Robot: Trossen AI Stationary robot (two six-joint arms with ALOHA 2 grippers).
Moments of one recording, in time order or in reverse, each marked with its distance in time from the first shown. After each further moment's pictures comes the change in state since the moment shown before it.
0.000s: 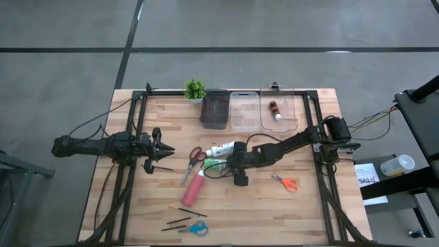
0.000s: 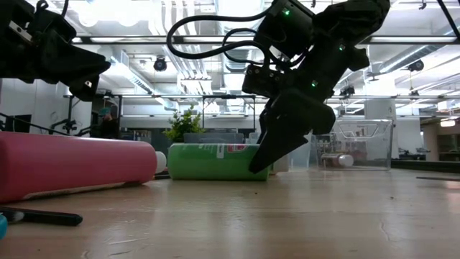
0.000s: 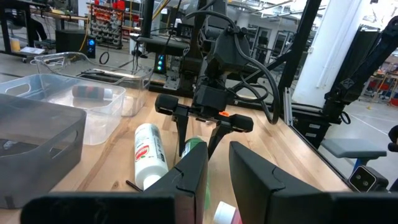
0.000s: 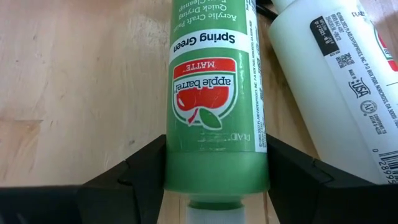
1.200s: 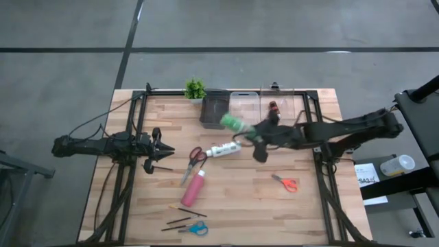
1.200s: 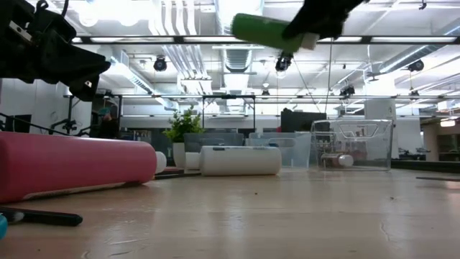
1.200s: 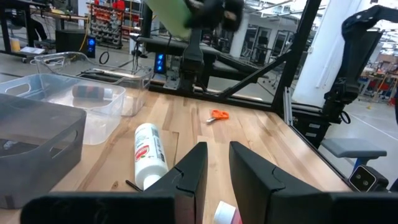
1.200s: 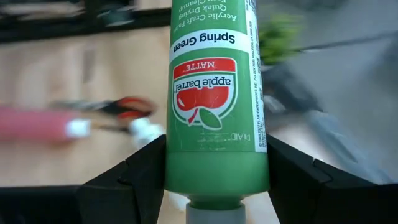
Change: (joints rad) left arm 0.000 0.000 0.000 0.000 0.000 0.000; right arm 0.000 -0.685 0.000 -0.363 0.403 0.150
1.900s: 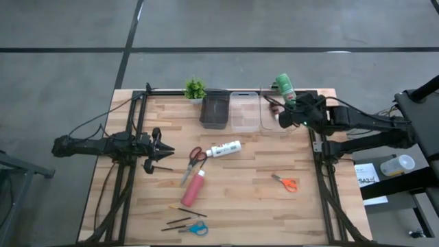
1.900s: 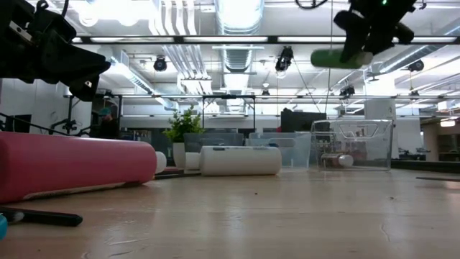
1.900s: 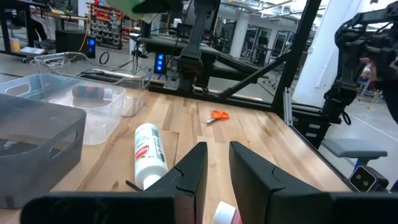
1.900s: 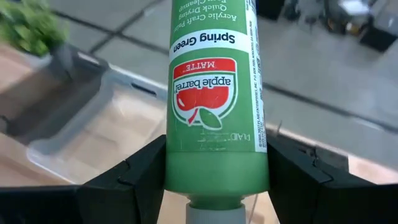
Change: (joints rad) left arm 0.000 0.000 0.000 0.000 0.000 0.000; right arm -0.280 -0.240 -0.014 -0.541 0.262 0.447
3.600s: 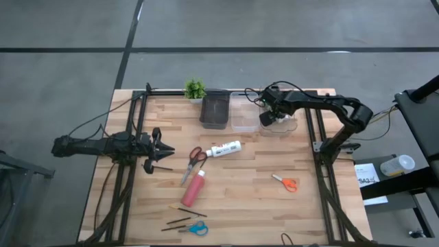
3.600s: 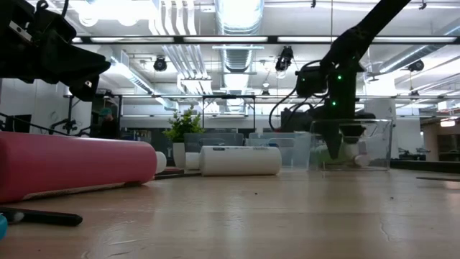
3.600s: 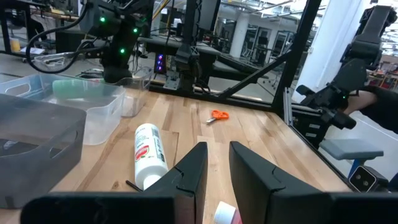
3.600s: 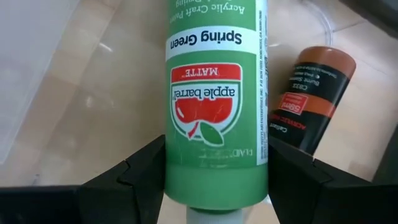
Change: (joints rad) left arm 0.000 0.000 0.000 0.000 0.000 0.000; right arm -0.513 0.688 -0.044 0.251 -0.536 -0.261
